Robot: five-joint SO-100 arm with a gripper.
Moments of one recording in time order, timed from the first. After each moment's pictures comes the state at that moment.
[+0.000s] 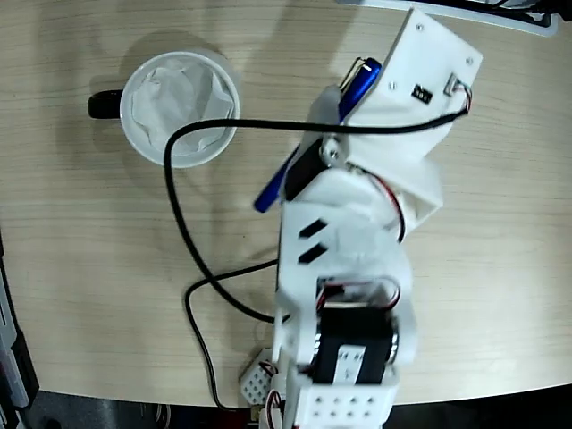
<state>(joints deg) 0.4 78.8 72.2 65.7 -63.4</state>
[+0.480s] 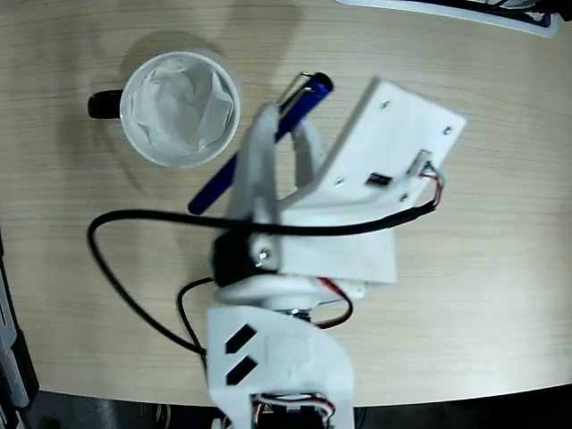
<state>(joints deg) -7.5 96.2 82.4 52.3 -57.9</state>
